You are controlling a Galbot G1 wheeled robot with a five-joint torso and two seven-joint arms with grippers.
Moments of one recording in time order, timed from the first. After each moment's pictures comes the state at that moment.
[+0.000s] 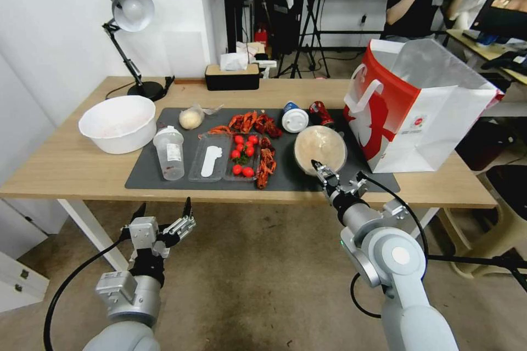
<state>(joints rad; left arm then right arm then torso) 1.77 -1.43 -0.52 -2.31 -0.23 0.11 -0.18 -1.27 1.49 0.46 2.14 1.41 -0.31 0.59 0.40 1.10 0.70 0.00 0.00</state>
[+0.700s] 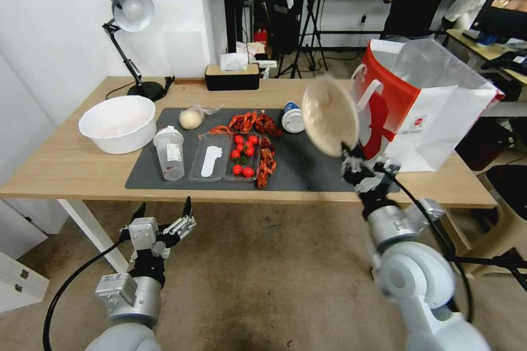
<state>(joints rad) 1.78 -1.43 -0.51 -2.32 -0.23 0.09 -0.19 -1.35 1.33 0.48 2.22 0.54 -0.19 0.10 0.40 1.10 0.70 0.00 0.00</state>
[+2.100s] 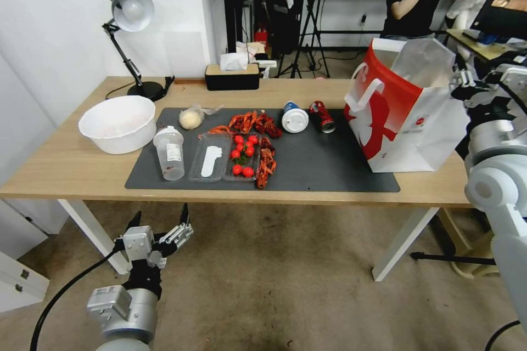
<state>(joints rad) 1.85 -1.46 -0.52 -2.36 -0.22 0.09 -0.19 -0.98 0.91 0.67 2.03 0.73 -0.23 0.38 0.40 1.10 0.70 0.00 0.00</state>
